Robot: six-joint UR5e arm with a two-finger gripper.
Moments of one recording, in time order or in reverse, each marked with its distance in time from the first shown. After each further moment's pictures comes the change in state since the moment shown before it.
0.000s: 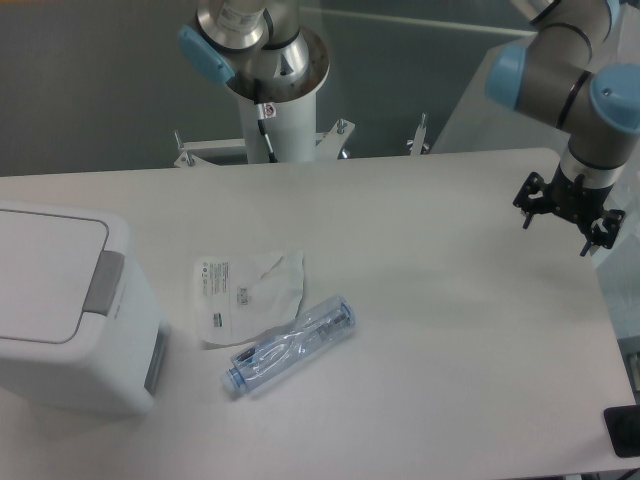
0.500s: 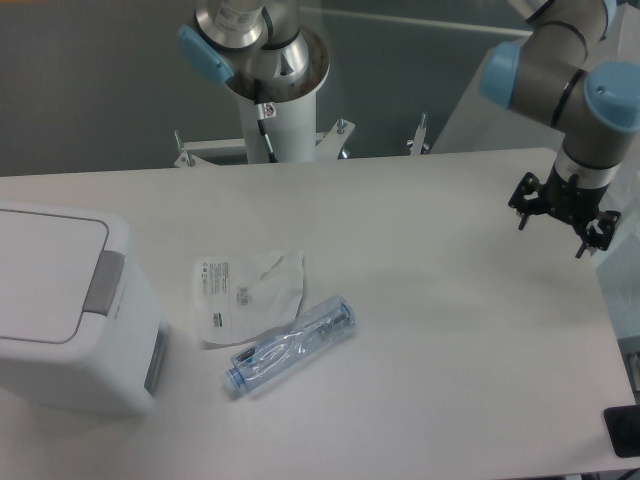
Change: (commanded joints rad) arm -0.034 0.015 -0.037 0.018 -0.046 -0.035
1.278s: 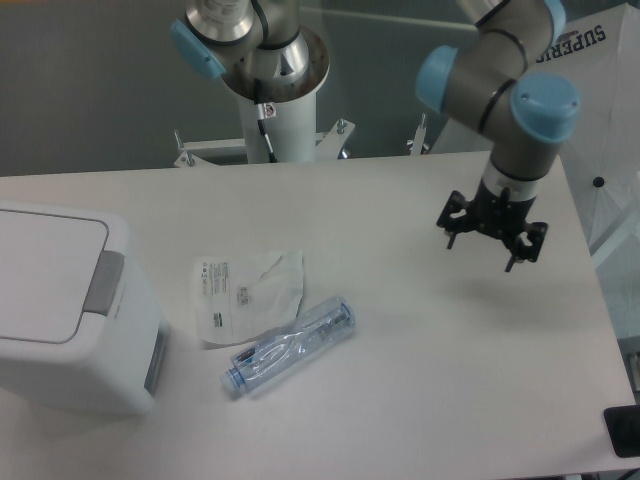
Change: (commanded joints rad) arm -0.172 0.113 -0.111 0.022 -0.106 -0.518
